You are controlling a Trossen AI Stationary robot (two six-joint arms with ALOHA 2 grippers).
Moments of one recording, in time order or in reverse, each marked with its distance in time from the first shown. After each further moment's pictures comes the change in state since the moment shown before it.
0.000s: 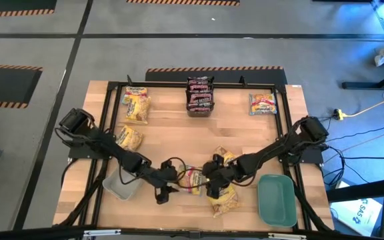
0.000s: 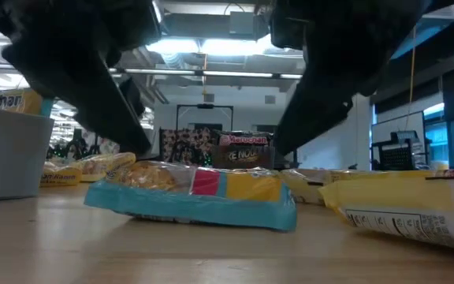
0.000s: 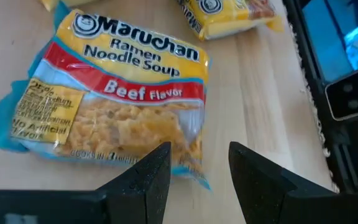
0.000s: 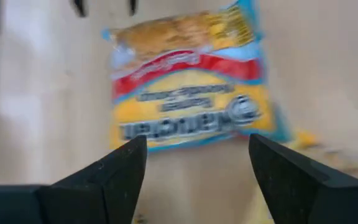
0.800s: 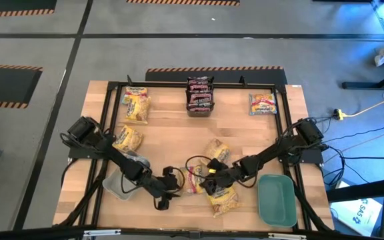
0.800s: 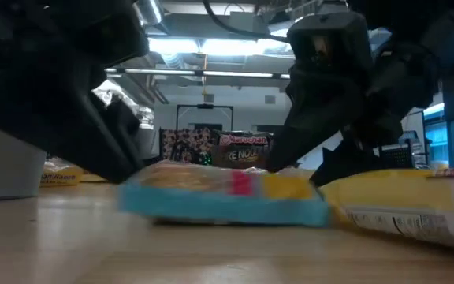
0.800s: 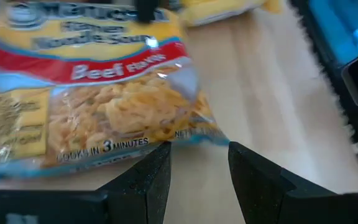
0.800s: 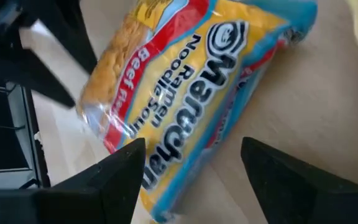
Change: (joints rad) left arm -0.076 0.162 -0.001 0.202 -0.115 0.060; right arm -0.006 0.069 -0.227 0.454 -0.017 0.571
